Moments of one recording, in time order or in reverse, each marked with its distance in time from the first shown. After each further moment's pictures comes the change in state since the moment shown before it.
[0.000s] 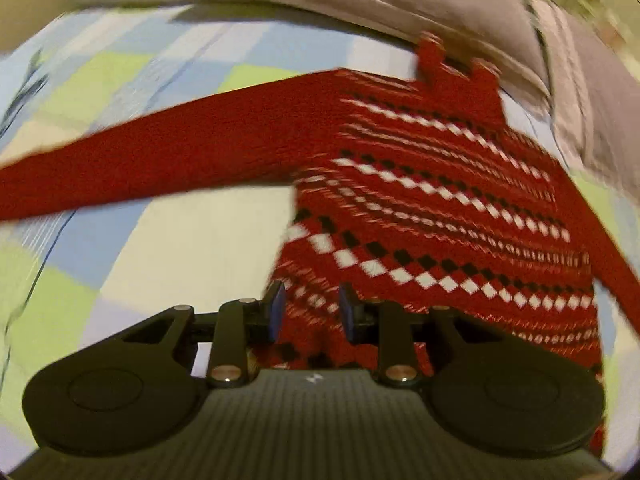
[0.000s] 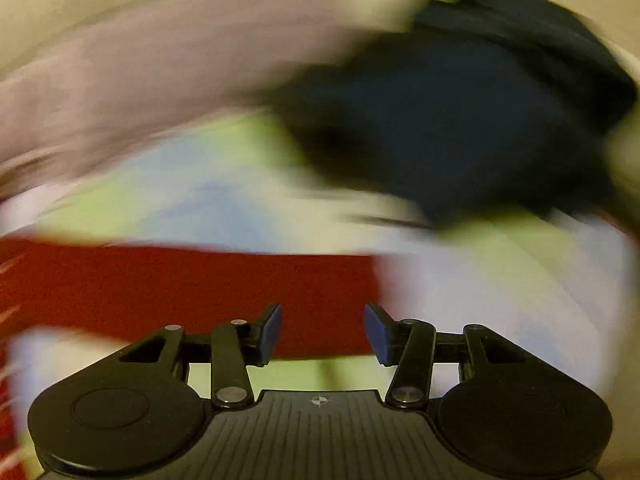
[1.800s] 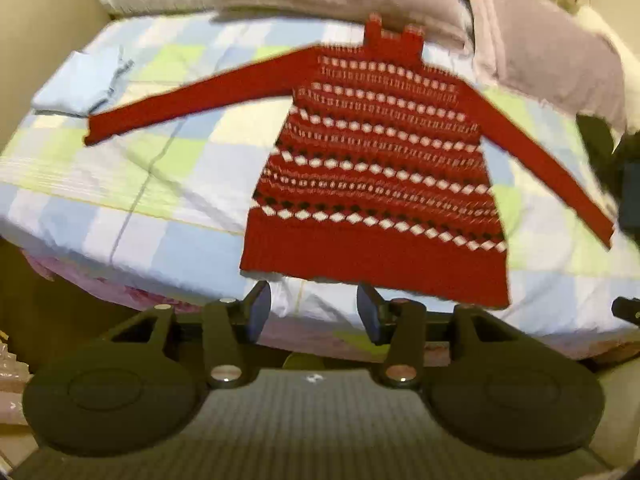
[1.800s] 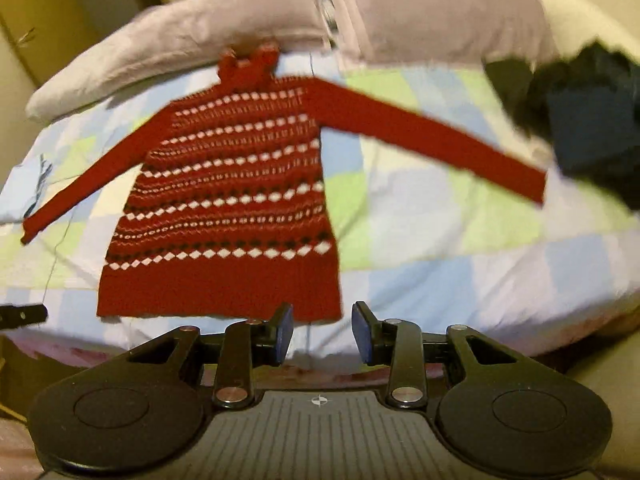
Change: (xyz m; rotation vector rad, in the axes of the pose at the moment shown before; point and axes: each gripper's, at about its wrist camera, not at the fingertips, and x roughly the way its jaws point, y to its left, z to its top) left arm -0.322 -0.066 -0.181 0.002 0.053 0.087; right arm -0.299 0.107 -0.108 -0.322 0.228 0.240
